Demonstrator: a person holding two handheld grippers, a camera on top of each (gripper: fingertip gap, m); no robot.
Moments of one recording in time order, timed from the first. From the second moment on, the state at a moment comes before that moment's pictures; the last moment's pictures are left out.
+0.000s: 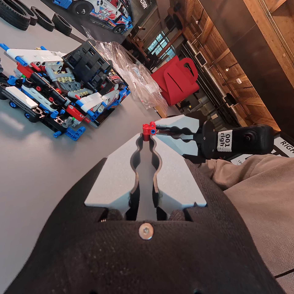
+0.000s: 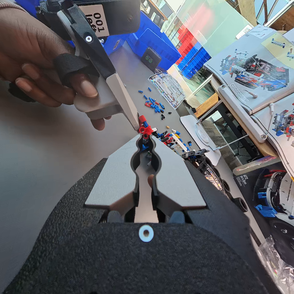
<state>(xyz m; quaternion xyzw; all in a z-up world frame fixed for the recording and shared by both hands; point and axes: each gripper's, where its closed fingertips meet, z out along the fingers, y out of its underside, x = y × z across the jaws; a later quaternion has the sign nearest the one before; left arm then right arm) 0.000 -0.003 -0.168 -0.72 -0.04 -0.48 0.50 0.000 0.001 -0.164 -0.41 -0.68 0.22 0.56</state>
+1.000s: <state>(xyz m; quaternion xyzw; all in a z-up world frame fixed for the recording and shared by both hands) 0.016 -0.005 -0.194 -0.72 -0.09 -0.58 0.37 0.013 0.005 -0.193 -0.41 -0.73 0.23 0.50</state>
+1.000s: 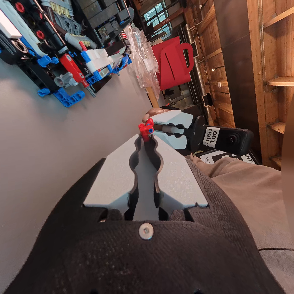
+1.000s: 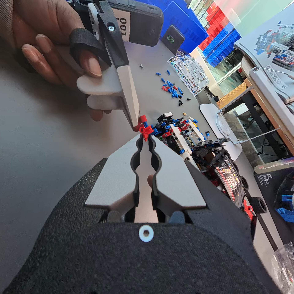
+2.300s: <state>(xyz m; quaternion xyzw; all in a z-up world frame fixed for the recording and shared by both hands) 0.040 -0.001 -0.207 -0.80 0.23 -0.42 0.36 0.046 0.015 -0.197 -0.39 -0.77 0.30 0.40</state>
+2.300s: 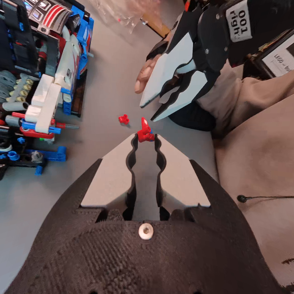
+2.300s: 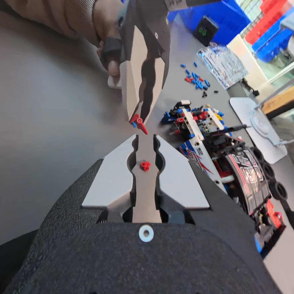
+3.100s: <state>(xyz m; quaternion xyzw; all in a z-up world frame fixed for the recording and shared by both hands) 0.055 -0.039 -0.150 -0.71 0.34 -0.37 0.50 0.064 -0.032 -0.148 -0.38 -0.63 0.67 0.10</state>
